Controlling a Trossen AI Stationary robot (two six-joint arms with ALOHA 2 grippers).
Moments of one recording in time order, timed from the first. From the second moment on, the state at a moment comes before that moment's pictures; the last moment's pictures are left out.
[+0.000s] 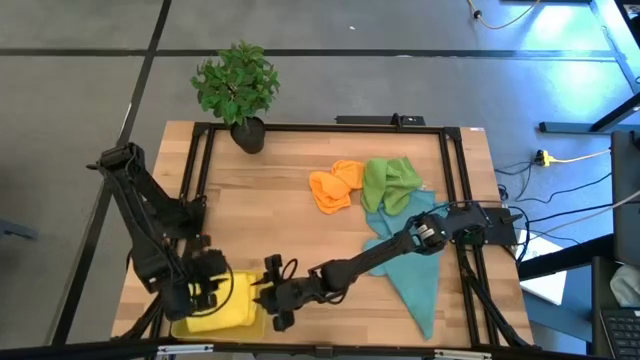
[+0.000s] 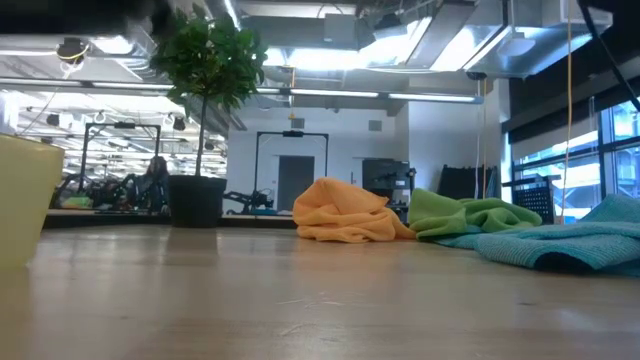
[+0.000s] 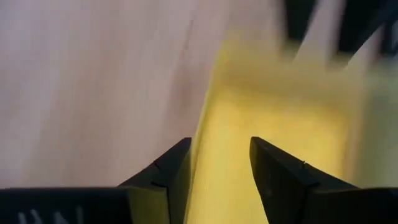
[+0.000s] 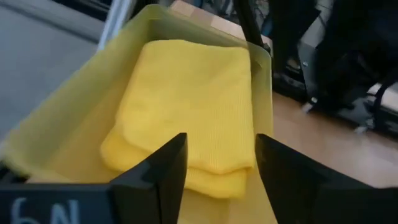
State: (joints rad) left arm -1.08 1.33 1.01 -1.05 -0.56 -1.28; right arm 0.43 2.47 2.09 -0.10 0.35 -0.16
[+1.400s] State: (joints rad) left arm -0.38 0.89 0.12 0.83 -0.39 0.01; right arm 0.30 1.54 0.46 1.11 0.30 -0.11
